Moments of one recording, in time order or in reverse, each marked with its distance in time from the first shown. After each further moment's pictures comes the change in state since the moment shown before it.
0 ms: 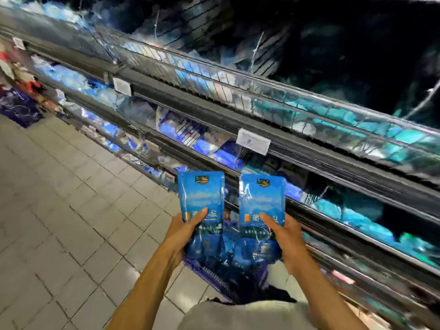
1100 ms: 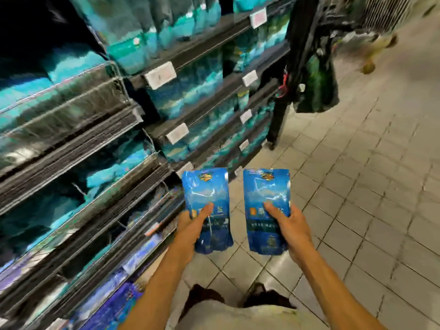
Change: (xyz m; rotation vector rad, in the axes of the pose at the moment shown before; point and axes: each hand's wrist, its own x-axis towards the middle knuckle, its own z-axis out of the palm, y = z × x) left_hand -0.302 -0.255 0.419 0.747 -1.060 -0.070; right_hand -0.480 0.164 -0.331 0.638 1.361 -0.087
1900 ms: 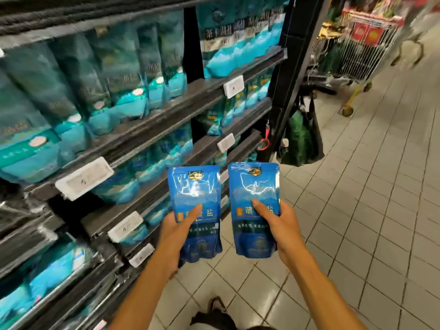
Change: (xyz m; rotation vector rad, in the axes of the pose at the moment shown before) left_hand 0.198 0.182 0.154 -0.044 -0.094 0.159; right_hand 0.261 -0.177 0.011 0.024 -0.073 -0.167
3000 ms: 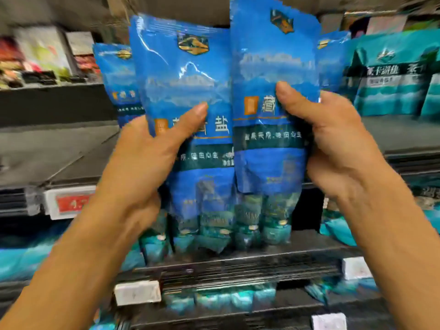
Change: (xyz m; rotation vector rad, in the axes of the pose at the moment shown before) left_hand 0.000 0.398 0.041 0.043 0.589 0.881; right_hand 0.169 -0.388 0.238 0.337 -1.118 -0.432
